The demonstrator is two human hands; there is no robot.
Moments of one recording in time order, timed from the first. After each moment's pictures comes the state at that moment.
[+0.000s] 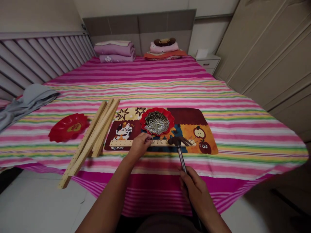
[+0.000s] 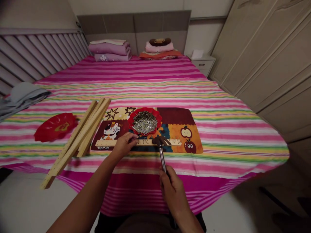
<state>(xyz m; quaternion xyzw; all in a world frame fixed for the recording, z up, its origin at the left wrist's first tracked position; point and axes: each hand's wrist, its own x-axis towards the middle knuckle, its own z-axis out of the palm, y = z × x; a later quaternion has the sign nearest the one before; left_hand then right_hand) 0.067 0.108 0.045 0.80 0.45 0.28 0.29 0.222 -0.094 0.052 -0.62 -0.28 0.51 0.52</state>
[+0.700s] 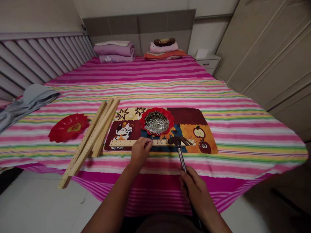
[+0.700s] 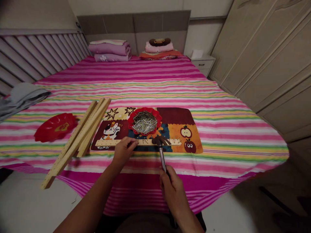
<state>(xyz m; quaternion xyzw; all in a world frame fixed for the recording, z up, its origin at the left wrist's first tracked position) 0.072 0.078 0.037 0.75 0.50 0.36 0.23 0.218 -0.094 0.063 -0.64 -0.25 0.51 0.52</state>
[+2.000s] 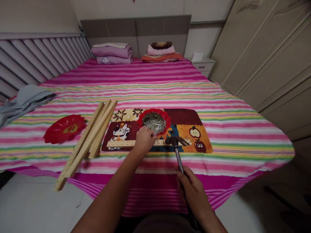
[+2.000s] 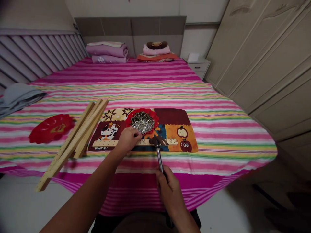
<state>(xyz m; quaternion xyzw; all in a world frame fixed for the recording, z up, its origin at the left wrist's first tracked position) 0.112 0.099 0.100 0.83 0.53 0.09 0.12 0.220 -0.097 0.059 -0.62 -0.28 0.51 0.53</state>
